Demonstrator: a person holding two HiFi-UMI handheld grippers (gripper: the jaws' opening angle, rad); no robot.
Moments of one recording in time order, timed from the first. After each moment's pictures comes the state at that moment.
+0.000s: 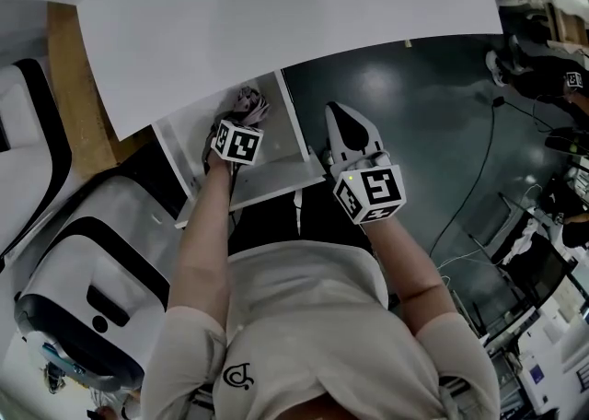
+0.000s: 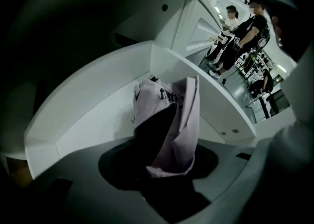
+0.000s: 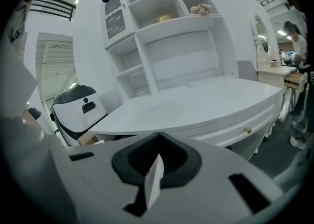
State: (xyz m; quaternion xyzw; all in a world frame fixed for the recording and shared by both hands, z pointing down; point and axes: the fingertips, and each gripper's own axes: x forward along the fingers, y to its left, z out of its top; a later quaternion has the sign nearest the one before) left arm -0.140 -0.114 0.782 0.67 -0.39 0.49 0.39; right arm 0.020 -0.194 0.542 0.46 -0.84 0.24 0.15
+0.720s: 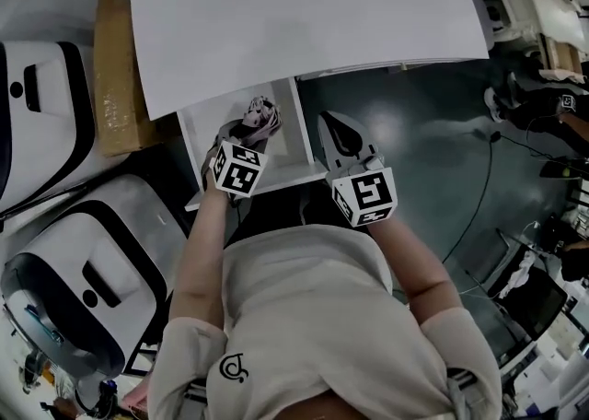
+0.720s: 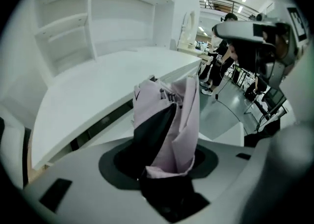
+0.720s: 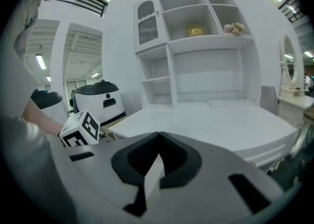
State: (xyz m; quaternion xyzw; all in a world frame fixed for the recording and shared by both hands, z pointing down) left arm -0.137 -0.116 0.629 0.75 -0.44 0.41 0.29; right arm -0.014 -0.171 0.470 0.38 -0.90 0.13 0.16
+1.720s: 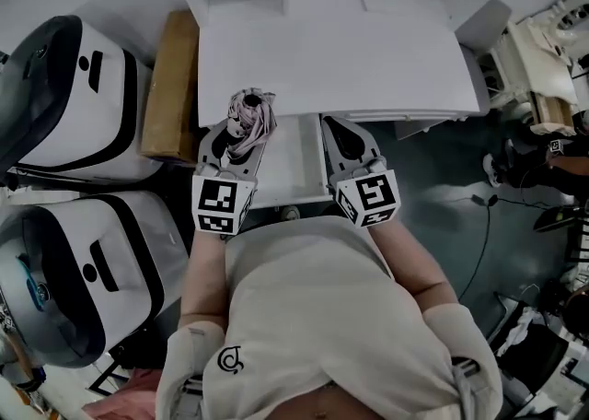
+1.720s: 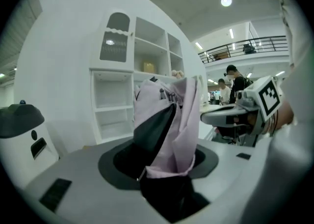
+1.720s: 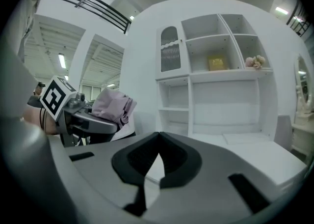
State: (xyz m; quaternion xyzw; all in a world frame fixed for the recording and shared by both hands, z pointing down) left arm -0.192 -0.092 0.367 0.77 -0.62 0.13 0.07; right arm -0.061 -0.137 0.358 0.33 -0.94 0.03 0.07
